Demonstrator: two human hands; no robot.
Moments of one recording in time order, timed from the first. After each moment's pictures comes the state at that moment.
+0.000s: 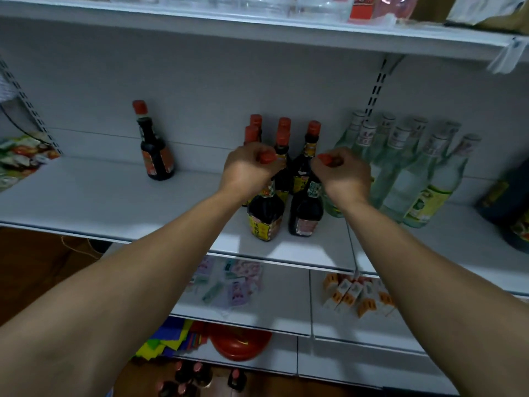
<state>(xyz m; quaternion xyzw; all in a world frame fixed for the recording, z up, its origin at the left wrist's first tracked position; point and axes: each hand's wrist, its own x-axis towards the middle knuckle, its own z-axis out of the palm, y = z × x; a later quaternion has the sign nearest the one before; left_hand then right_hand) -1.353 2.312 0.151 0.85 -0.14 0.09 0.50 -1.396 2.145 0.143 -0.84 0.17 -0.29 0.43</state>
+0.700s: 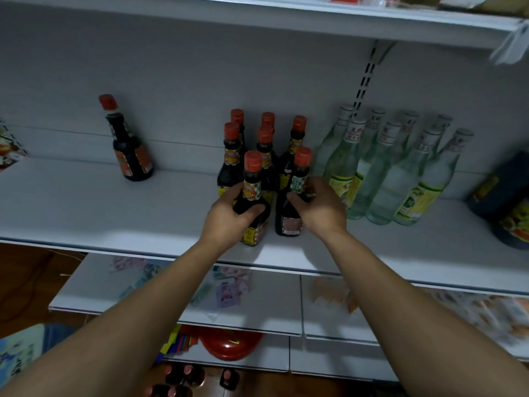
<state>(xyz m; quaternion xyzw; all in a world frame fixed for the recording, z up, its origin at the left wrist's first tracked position) -1.356 2.316 0.060 0.83 -0.13 0.02 0.55 -1.389 2.129 0.077 -0.90 0.15 -0.18 0.36</state>
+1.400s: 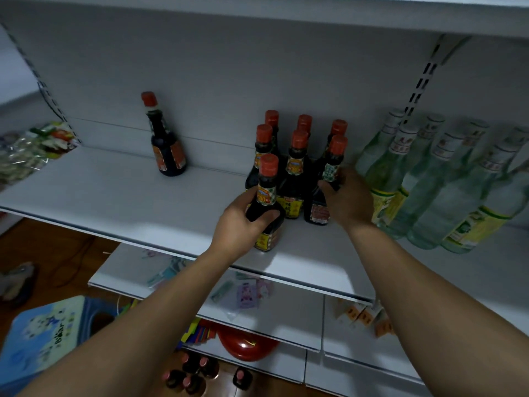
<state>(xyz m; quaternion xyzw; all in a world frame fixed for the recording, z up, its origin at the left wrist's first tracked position) -1.352 2.330 0.056 0.83 -0.09 0.05 0.55 -1.324 2.113 0.071 -0.90 0.14 -0.21 0.34</state>
